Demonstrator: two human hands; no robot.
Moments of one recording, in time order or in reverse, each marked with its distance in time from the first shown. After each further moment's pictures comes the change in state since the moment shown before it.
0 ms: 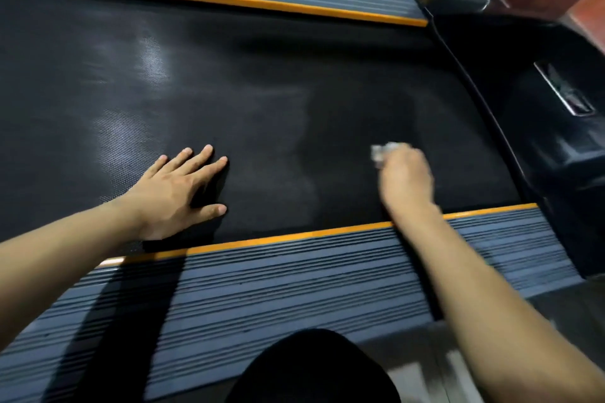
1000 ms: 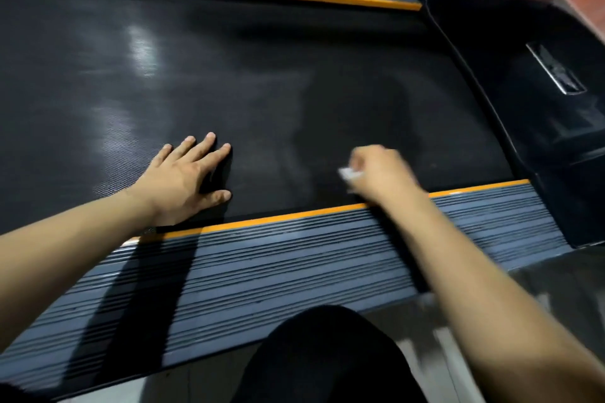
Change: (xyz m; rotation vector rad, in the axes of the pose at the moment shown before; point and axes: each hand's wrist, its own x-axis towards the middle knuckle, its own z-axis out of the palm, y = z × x) left_hand -0.008 0.009 -0.004 0.006 0.037 -0.010; right_hand -0.047 -0.037 -0.048 0.104 -0.394 -0.031
